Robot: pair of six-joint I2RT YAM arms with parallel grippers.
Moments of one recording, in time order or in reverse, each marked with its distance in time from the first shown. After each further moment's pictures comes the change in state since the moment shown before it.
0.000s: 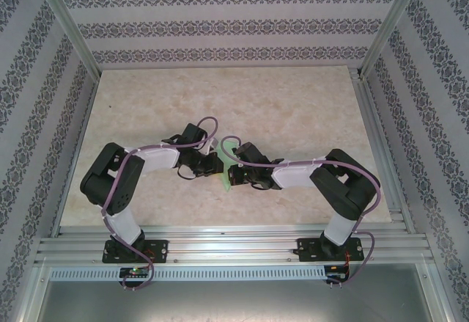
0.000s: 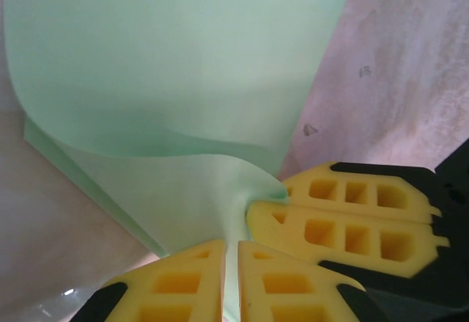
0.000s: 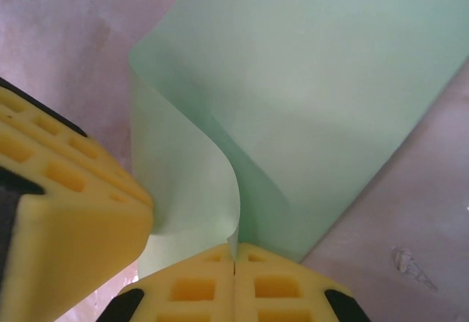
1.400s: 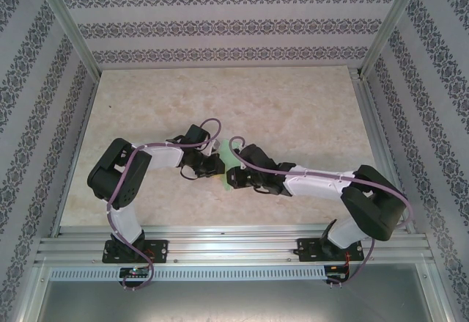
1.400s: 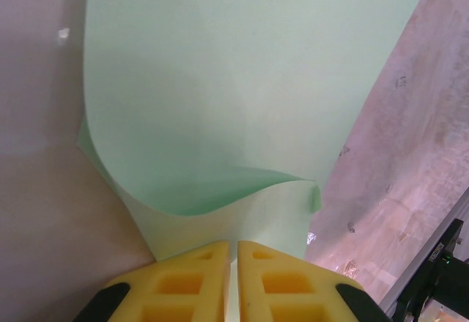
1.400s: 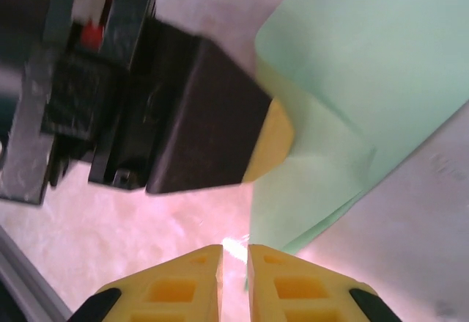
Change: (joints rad) left arm -0.008 0.065 0.020 0.022 -0.015 0.005; right arm 0.080 -0.230 -0.048 -0.109 -0.007 0.082
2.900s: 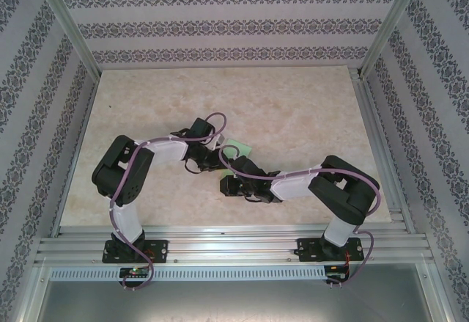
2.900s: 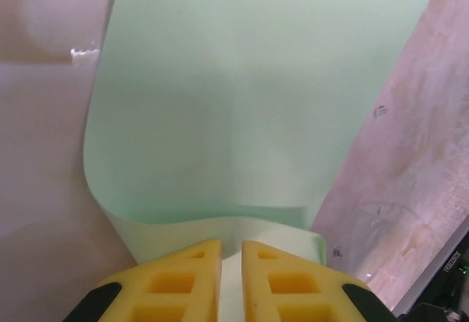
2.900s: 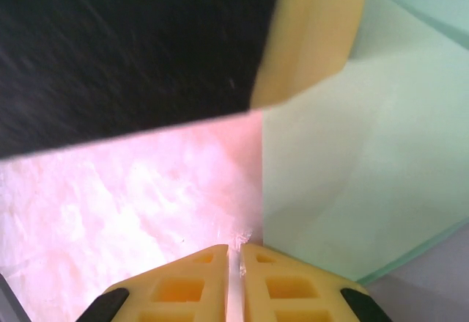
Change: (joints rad) left arm -0.007 0.038 0.133 -0.109 -0.043 0.068; right arm 0.047 0.207 -0.047 0.255 -0.007 0.162
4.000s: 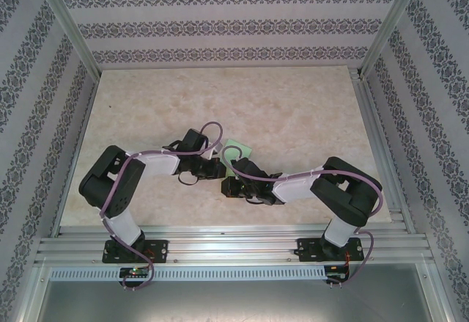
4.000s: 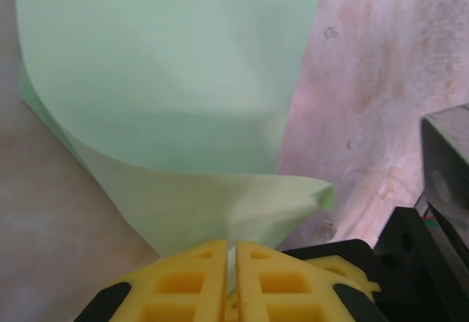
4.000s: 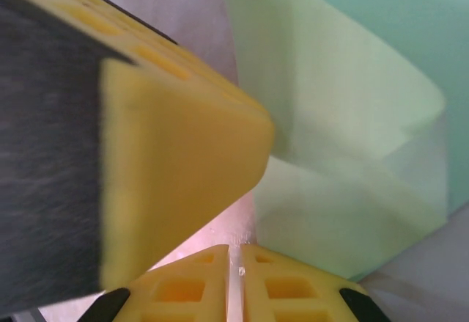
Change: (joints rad) left arm -0.018 -0.122 -0.232 0.222 0.084 0.014; right arm 0.005 -0.019 -0.031 0.018 0.000 0.045
